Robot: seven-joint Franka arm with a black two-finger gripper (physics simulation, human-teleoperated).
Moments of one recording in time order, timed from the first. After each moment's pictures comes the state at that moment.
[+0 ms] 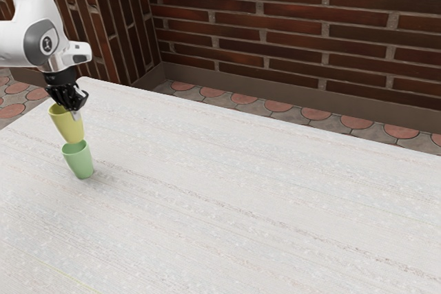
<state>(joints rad) 0.11 0.15 0.29 -1.82 0.01 2.01 0.35</state>
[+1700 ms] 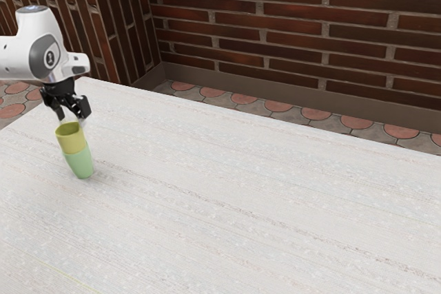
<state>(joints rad) 0.15 0.24 0.29 -1.80 0.00 2.11 0.38</state>
